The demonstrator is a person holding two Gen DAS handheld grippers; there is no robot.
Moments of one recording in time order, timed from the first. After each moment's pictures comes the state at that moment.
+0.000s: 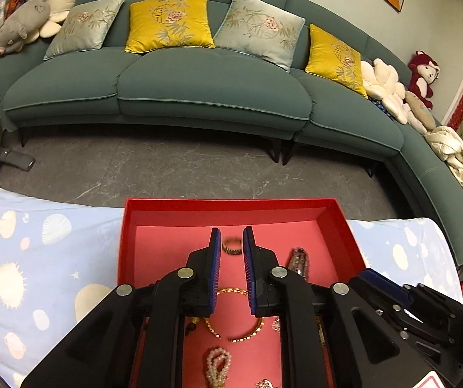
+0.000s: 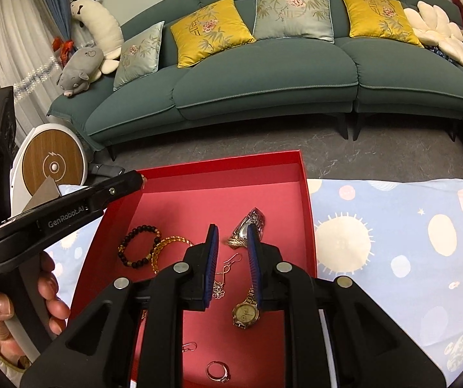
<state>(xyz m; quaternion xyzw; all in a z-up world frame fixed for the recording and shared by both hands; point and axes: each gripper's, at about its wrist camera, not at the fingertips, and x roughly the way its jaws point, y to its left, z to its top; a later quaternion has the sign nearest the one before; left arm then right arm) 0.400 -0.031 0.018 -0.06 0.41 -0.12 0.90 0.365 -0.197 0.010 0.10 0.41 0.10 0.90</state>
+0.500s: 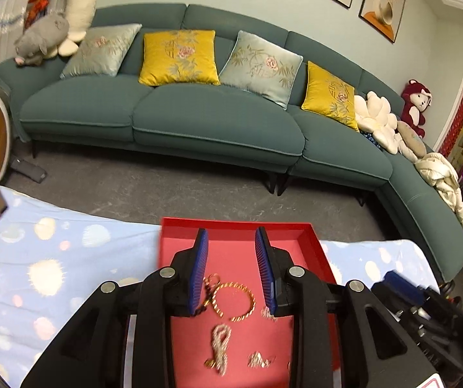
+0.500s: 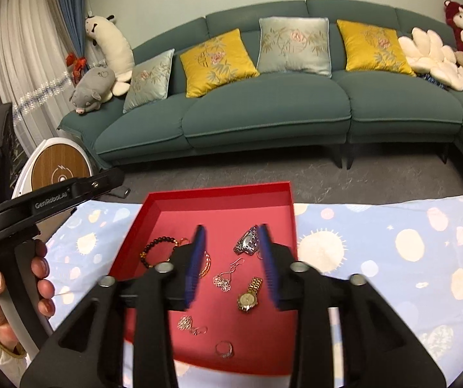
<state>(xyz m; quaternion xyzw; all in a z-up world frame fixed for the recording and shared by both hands) 0.330 0.003 0.084 -0.07 0.34 -0.12 0.93 0.305 -0.209 0.064 0.09 0.34 0.10 0.93</state>
